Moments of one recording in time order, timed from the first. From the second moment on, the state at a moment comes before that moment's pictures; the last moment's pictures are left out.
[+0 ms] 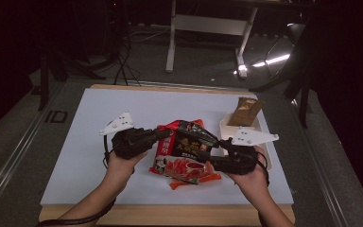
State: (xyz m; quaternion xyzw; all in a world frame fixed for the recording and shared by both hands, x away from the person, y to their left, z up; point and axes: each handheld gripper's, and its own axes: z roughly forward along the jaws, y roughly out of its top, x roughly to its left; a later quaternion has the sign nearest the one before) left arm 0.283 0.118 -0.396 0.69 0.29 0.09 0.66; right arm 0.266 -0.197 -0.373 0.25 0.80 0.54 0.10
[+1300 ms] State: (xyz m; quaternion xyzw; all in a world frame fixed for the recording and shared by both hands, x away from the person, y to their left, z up) left arm 0.281 0.124 -0.399 0.72 0.27 0.07 0.63; right arm 0.276 -0.241 -0.319 0.24 0.78 0.55 0.16
